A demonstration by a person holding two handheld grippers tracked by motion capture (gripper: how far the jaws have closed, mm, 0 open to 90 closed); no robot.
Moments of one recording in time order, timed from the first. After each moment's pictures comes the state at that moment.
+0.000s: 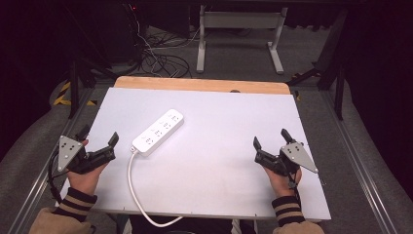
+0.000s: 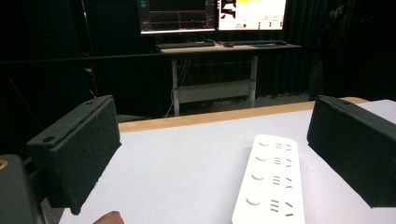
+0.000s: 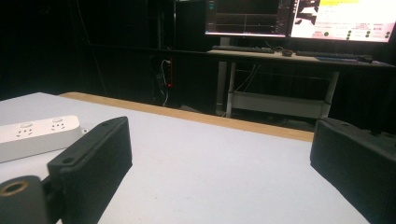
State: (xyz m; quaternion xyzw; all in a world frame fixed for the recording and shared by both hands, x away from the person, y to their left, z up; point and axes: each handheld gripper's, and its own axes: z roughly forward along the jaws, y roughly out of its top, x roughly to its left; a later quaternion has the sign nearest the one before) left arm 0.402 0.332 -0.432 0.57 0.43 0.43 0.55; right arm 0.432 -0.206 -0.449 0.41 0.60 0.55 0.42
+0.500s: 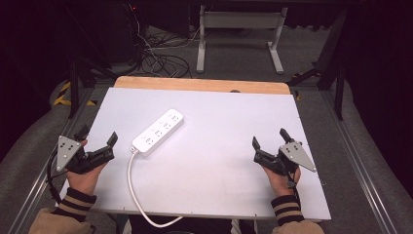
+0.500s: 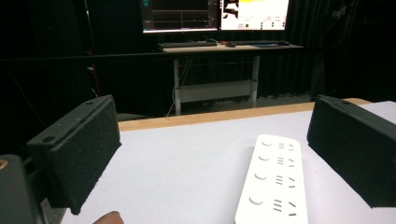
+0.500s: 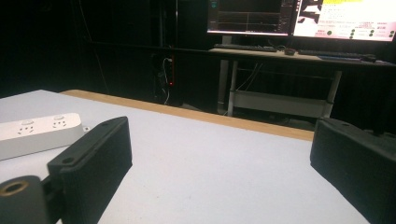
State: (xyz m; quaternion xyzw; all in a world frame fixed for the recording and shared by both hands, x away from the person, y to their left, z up) left arm 0.402 0.335 -0.433 0.57 0.43 0.43 0.55; right arm 0.435 -0.205 -0.450 0.40 0.60 0.55 0.42
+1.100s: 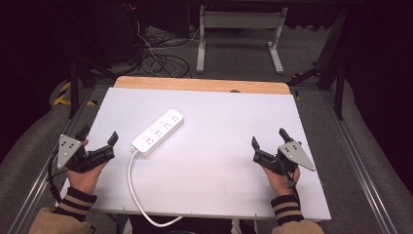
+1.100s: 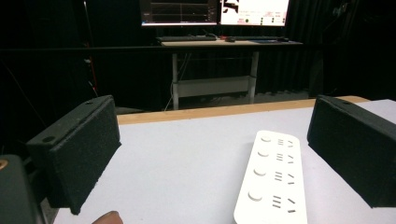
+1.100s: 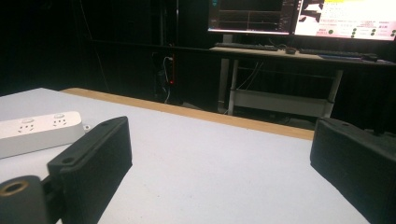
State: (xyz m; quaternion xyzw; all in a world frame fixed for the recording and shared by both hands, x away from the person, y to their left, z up) left arm 0.407 0.336 -0.435 0.58 0.44 0.42 0.54; right arm 0.436 -0.203 -0.451 0.40 0.60 0.55 0.42
